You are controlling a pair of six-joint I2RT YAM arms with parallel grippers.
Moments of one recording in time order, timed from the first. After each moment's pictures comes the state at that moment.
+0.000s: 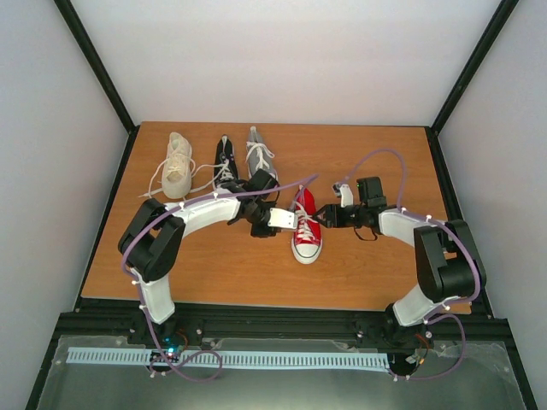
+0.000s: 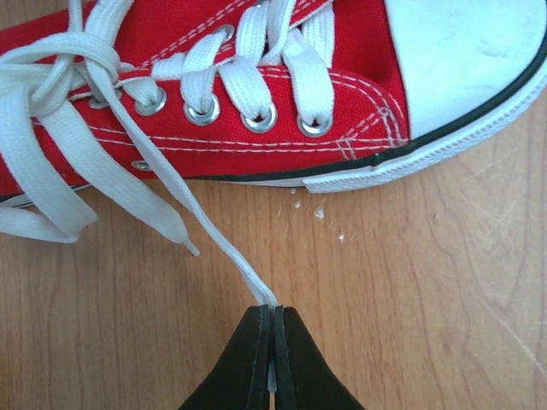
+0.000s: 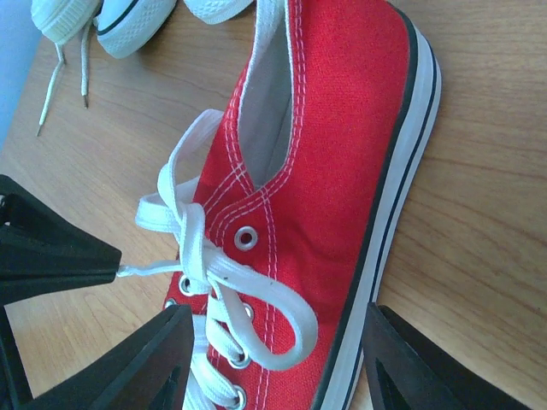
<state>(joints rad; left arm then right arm) -0.67 1.83 1.23 -0.57 0.32 0.95 0.22 1.58 0.75 -0.07 -0.69 0.18</state>
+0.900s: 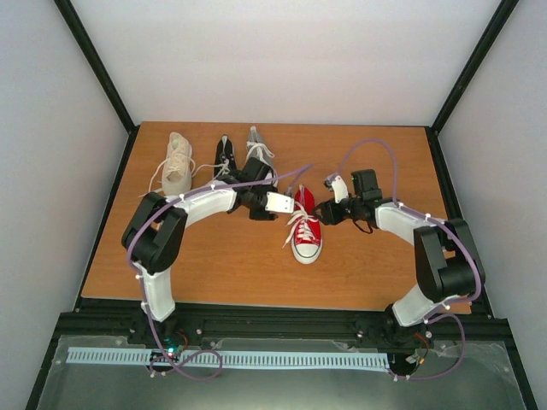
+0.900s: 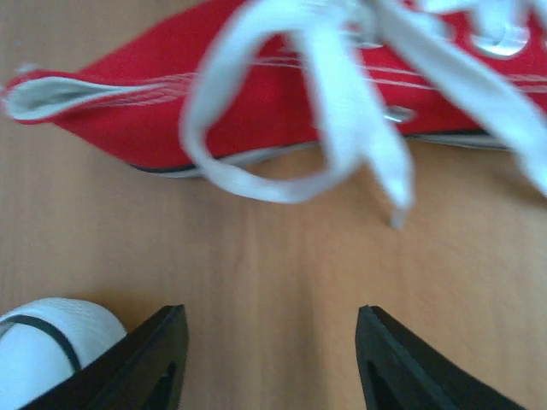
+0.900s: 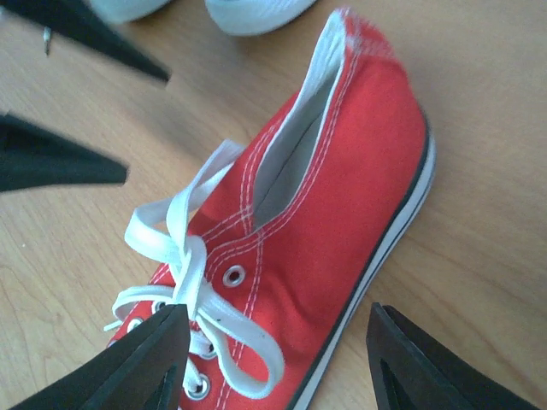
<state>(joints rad) -0.60 1.87 1.27 -0.43 0.26 1.06 0.25 1.58 0.82 -0.12 -0.58 -0.10</state>
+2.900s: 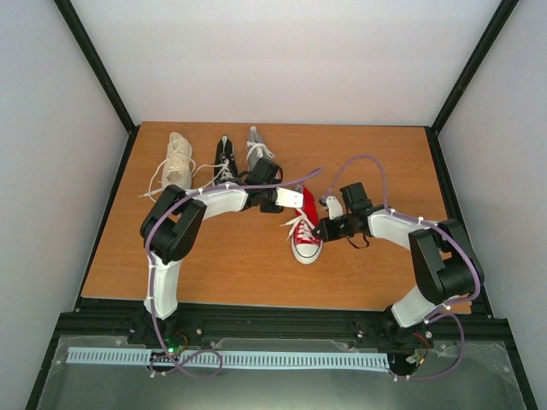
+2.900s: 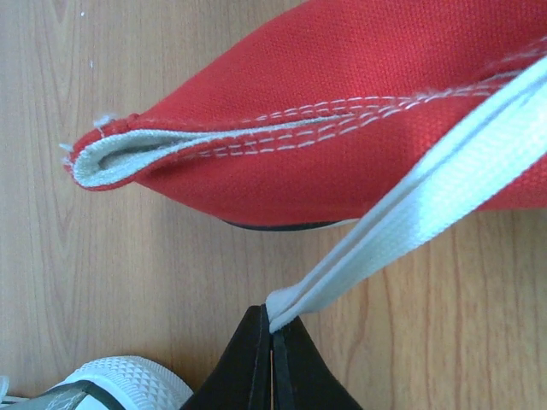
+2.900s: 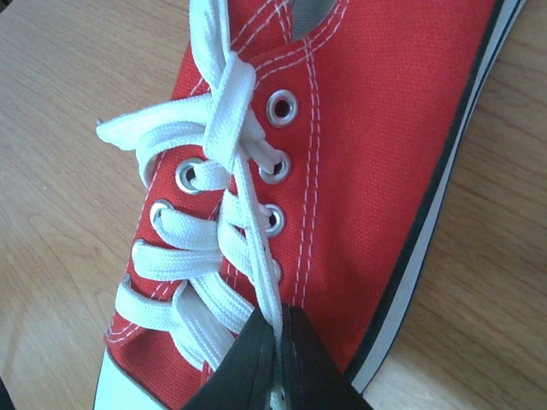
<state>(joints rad) -0.60 2.04 1.33 -0.16 0.16 1.08 0.35 1.59 0.77 -0.27 -0.56 0.10</state>
